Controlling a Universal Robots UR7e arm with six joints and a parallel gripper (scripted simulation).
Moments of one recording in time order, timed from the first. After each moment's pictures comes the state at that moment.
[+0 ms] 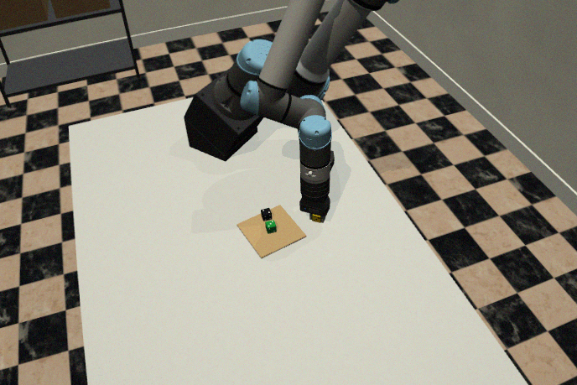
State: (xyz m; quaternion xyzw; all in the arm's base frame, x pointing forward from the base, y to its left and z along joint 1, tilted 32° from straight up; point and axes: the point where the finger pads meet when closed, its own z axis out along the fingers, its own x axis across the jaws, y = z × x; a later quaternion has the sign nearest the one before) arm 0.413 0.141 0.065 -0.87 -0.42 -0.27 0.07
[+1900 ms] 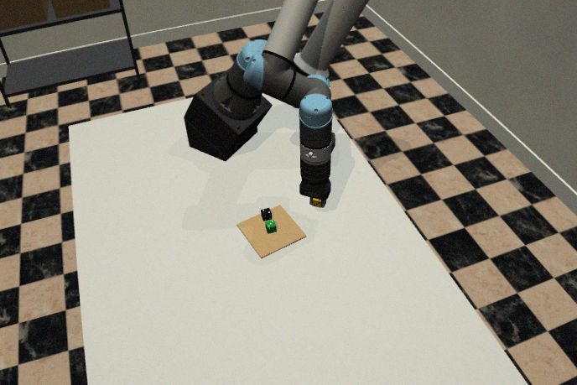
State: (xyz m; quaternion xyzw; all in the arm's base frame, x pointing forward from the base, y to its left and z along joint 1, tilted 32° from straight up) arm 0.389 0.121 0.116 -0.87 -0.41 -0.27 0.07
